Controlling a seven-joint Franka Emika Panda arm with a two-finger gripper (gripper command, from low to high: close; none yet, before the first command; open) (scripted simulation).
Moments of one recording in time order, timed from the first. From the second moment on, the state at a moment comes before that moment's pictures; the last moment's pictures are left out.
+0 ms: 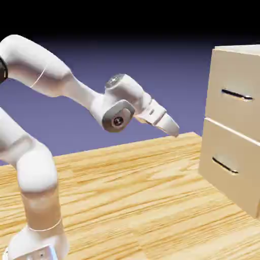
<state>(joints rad) 0.04 -0.53 -0.04 -2.79 0.05 3.02 0.69</state>
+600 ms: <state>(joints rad) 0.38 0.11 -0.56 -2.56 0.84 2.83 -0.05</state>
